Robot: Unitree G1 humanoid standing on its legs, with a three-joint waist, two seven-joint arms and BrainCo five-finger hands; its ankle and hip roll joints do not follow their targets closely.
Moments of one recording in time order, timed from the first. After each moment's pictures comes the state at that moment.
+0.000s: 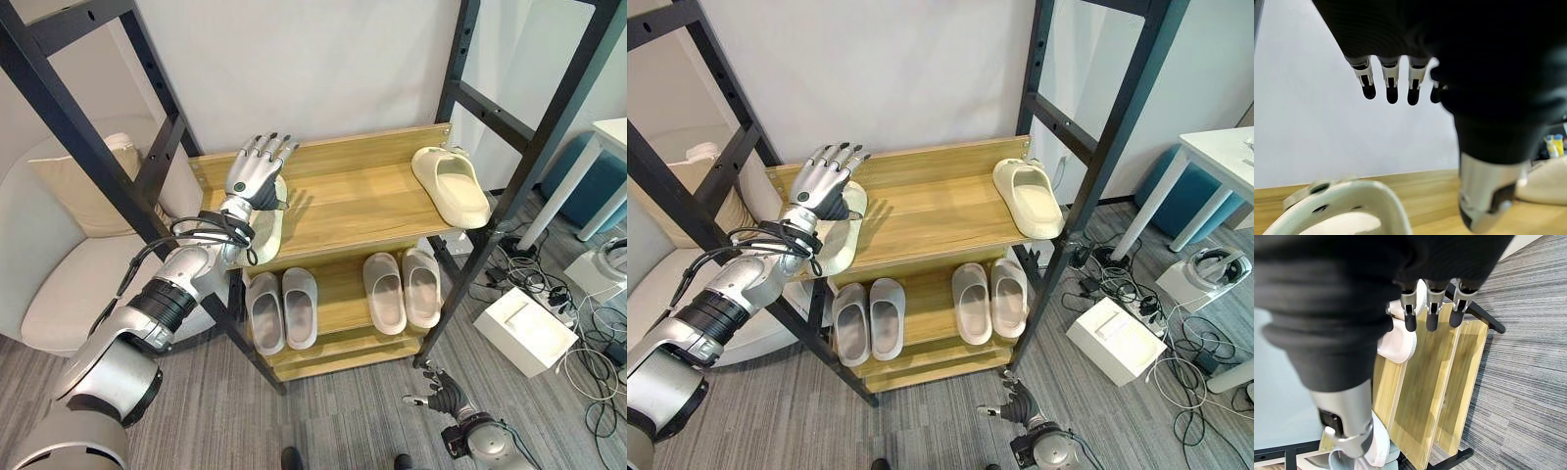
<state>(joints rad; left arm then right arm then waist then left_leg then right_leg) -0.80 0.68 -0.61 0.48 0.73 0.01 0.39 0.11 -0.38 0.38 0.54 0.12 -0.12 -0.08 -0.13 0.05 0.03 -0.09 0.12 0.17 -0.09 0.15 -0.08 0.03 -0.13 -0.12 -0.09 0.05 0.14</state>
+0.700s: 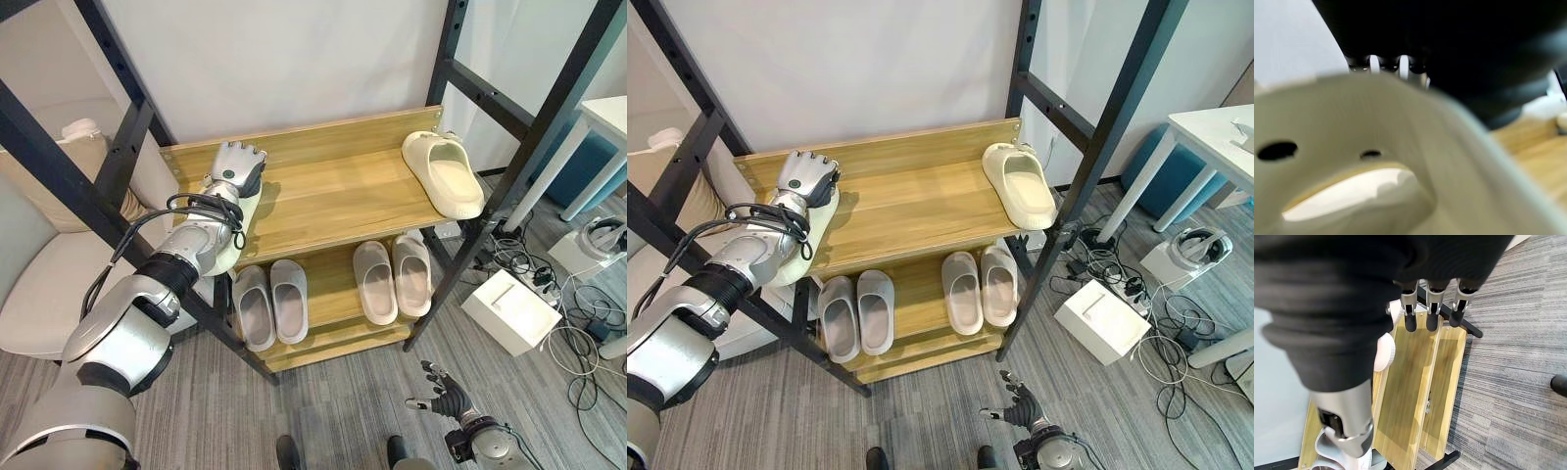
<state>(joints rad) -0.99 0.66 -0.74 0.78 0.76 0.06 0.39 0.13 -0.39 0.38 0.54 0.14 -0.13 -0.08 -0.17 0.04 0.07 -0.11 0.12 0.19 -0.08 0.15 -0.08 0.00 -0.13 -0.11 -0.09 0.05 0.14</state>
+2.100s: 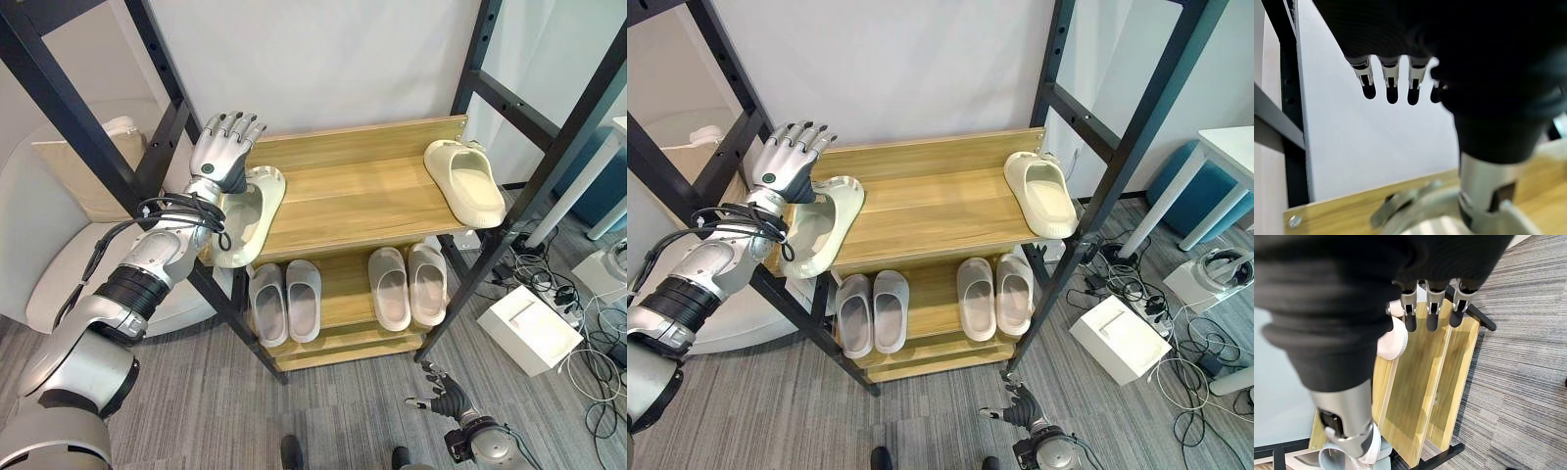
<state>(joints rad) -0.85 0.79 -0.62 0.53 0.77 0.03 0.38 0.13 -0.39 0.38 0.54 0.14 -0.13 -0.08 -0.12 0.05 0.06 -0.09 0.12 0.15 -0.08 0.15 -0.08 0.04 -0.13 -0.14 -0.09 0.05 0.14</state>
